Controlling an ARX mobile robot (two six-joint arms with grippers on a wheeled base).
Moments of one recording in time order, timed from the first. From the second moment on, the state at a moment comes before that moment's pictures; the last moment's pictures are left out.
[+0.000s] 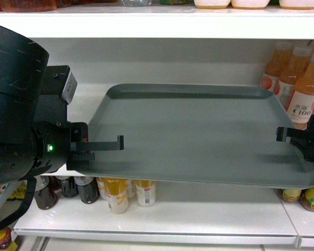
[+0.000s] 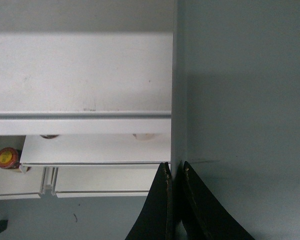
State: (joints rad) left arm -0.36 1.75 0.73 0.38 -0.27 -0.23; right arm 0.13 1.75 0.68 0.50 -0.02 0.25
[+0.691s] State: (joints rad) left arm -0.36 1.75 0.72 0.39 -0.28 -0.23; right arm 0.13 1.75 0.68 0.50 -0.02 0.25
